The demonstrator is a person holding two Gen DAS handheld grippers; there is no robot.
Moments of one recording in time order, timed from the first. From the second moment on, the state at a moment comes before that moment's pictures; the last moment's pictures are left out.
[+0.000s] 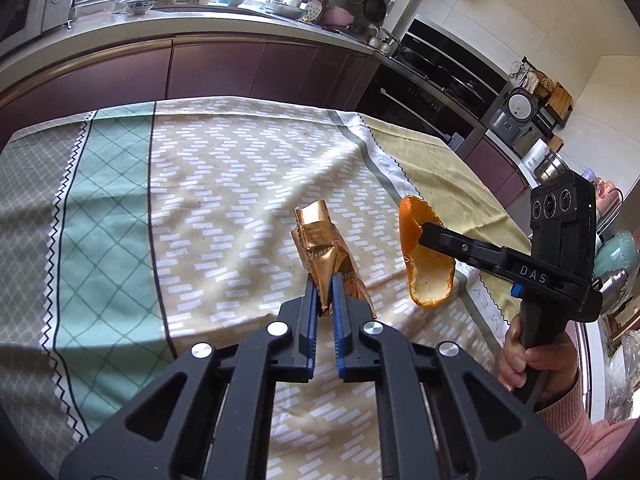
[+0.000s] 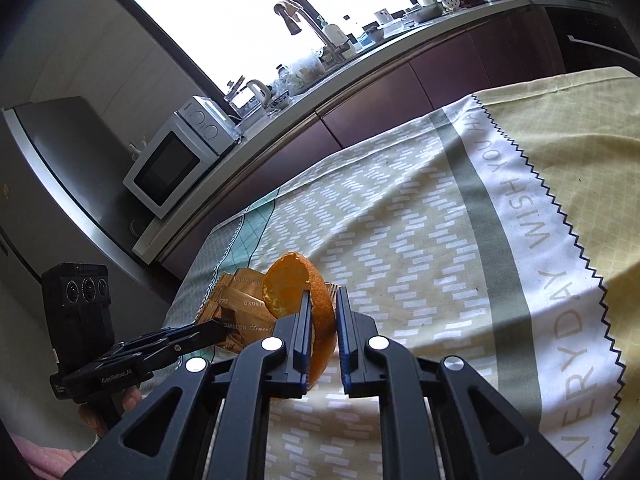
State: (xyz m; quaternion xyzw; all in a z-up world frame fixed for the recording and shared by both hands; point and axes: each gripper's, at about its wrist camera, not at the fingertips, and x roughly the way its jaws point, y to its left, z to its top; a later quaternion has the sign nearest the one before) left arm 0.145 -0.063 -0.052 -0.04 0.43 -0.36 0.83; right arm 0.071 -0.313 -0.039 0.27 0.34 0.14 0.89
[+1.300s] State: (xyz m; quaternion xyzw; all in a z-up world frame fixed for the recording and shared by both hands) left arm 0.094 0.098 0.017 -0.05 0.33 -0.24 0.91; right arm 0.106 -0.168 0.007 0.22 0.32 0.29 0.87
